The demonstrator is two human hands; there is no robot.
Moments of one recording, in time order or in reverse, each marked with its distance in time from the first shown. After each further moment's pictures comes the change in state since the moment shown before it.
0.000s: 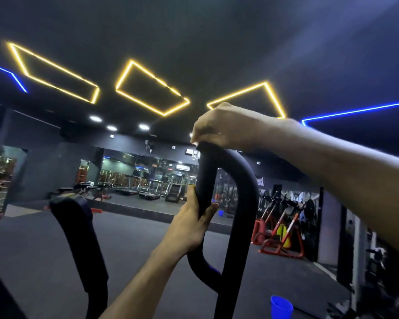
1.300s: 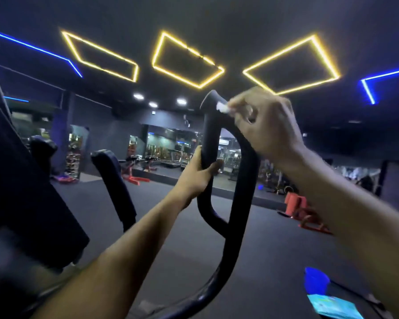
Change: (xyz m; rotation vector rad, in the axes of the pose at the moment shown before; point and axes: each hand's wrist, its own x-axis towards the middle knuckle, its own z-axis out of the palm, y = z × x) left_hand -0.005 0.013 0.008 -0.173 0.116 -0.126; right_hand -0.104 -0.034 0.055 0.304 0.767 0.317
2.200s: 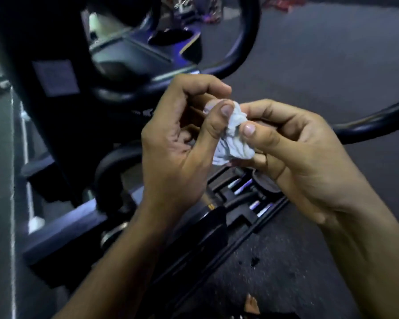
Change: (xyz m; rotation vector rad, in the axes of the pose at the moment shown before) left_hand -0.304 -0.035 -0.050 0.609 0.432 0.101; right_hand -0.287 -0.153 0.115 2.046 -0.637 1.050
